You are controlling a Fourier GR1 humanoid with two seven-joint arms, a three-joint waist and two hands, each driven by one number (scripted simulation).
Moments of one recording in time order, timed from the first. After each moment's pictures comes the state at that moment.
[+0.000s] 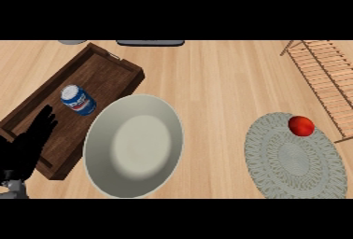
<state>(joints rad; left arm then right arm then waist) -0.01 0.31 0.19 -1.41 0.08 -0.10 0.10 -1.26 -0.48 -0.59 -0.83 1.75 0.01 1.03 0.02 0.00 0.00</state>
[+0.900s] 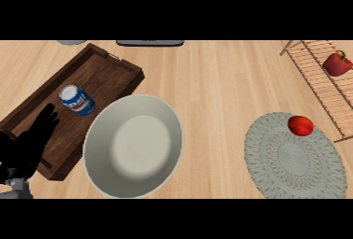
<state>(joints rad) -0.01 0.29 0.19 -1.44 0.06 -0.09 0.13 -1.11 -0.58 -0.66 -0.73 1.64 -0.20 1.00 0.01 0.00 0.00</state>
